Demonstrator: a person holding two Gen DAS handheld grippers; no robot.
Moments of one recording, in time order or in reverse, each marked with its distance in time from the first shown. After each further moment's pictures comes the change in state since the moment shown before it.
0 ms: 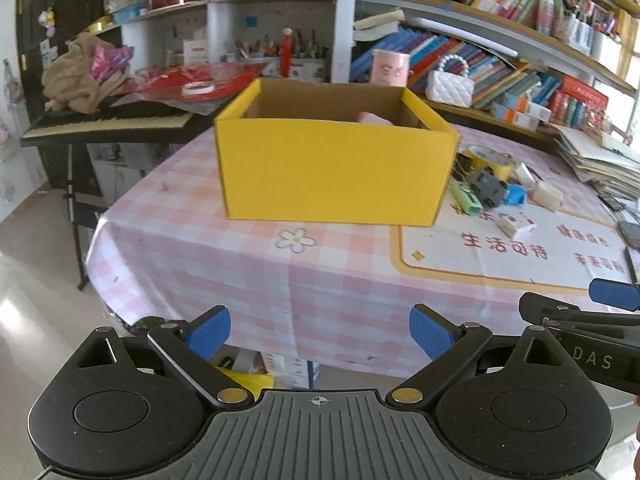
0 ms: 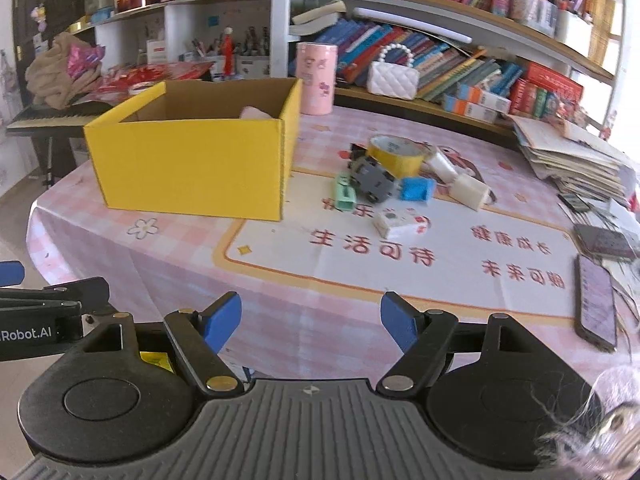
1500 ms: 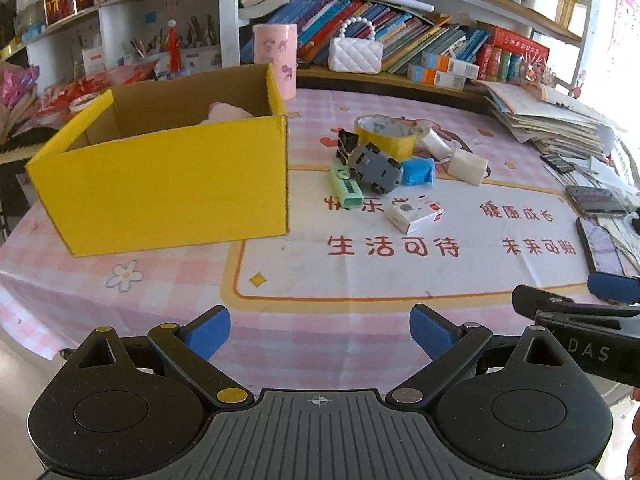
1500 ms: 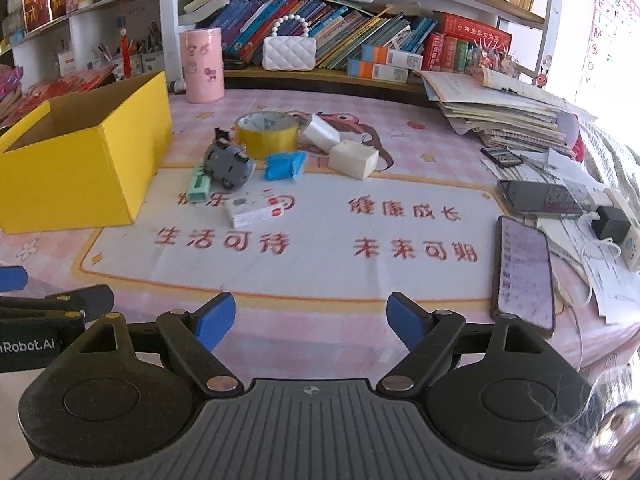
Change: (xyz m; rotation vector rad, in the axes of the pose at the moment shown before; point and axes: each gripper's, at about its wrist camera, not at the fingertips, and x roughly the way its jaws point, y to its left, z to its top) left arm 0.057 -0.124 0.030 0.117 0.073 -0.128; right arm 0.030 -0.122 0.007 0.125 0.055 -0.129
